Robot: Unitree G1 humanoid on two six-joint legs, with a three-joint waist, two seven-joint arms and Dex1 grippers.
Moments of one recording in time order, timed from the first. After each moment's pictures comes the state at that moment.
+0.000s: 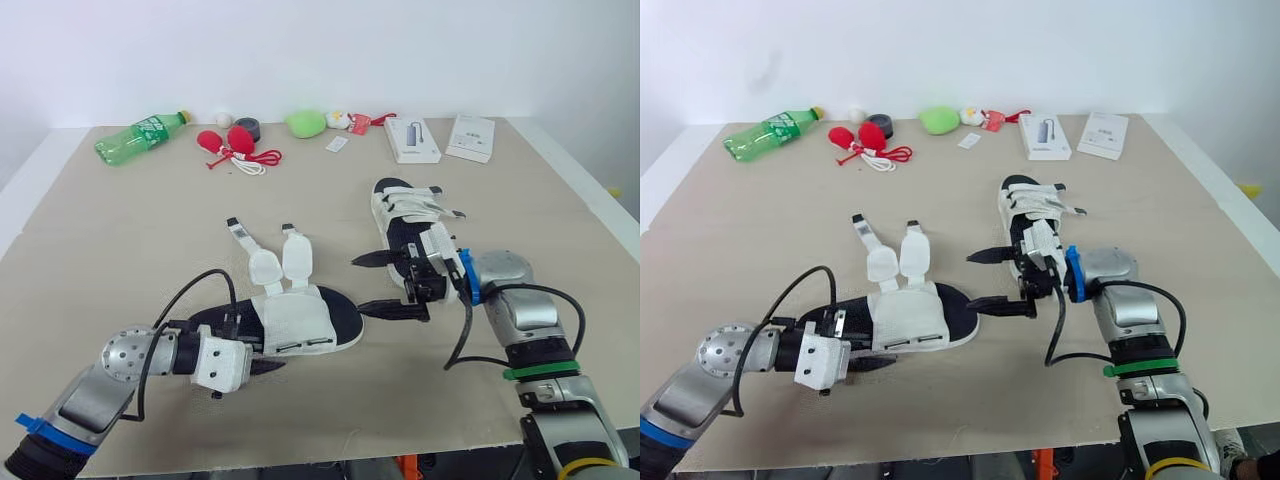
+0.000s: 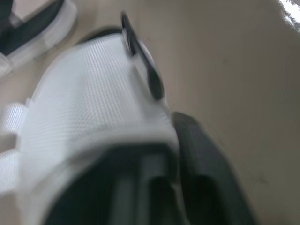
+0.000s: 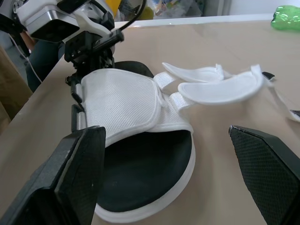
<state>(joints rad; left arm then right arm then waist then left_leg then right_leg) -0.07 0.80 -0.22 -0.29 -0.15 -0.25 -1.09 -0.57 -0.56 0.06 0.24 0.41 0.15 1.50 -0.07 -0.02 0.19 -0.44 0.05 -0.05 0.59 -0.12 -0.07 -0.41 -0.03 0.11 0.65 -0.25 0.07</state>
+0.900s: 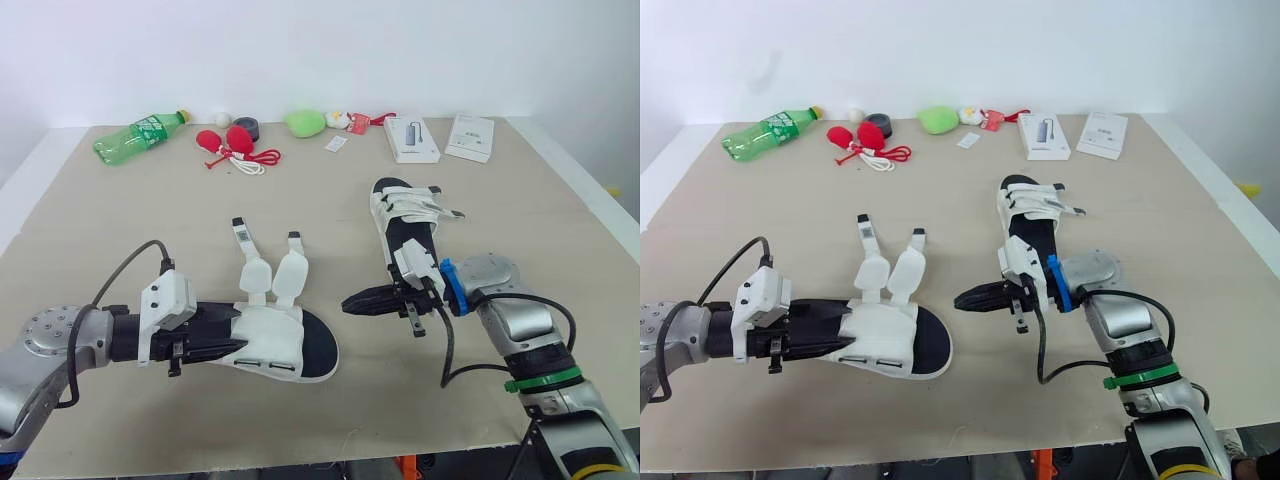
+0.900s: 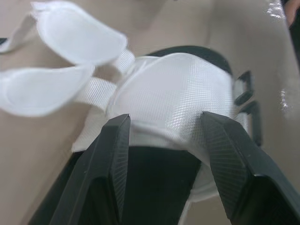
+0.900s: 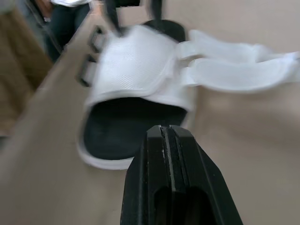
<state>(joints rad) -0.05 0.93 0.11 -0.42 -0.63 0.47 -1.03 -0.53 -0.64 0.19 -0.01 0.40 0.35 1.47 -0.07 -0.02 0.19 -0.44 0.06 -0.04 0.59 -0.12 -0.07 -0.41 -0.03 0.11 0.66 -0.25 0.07</state>
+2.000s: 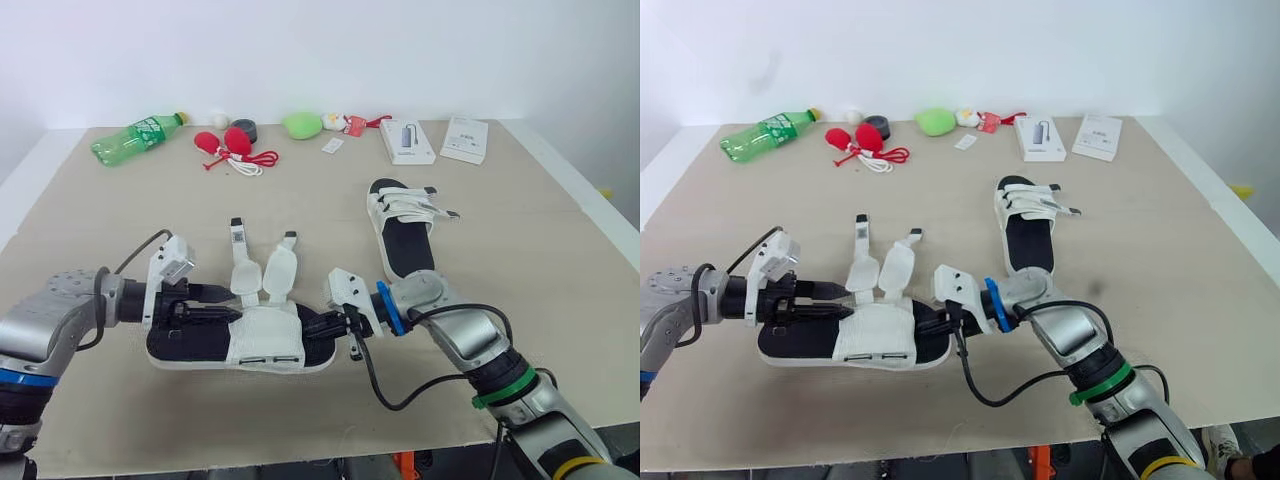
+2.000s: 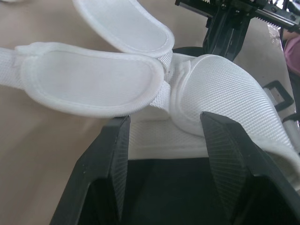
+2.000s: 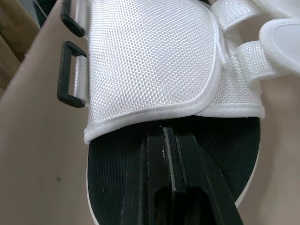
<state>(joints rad) -0.35 0.88 0.00 -0.09 -0.62 0.72 -1.21 -0.59 -0.51 0.46 -0.05 0.23 0.43 1.20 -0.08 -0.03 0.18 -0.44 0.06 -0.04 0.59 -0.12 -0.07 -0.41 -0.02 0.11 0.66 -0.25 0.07</state>
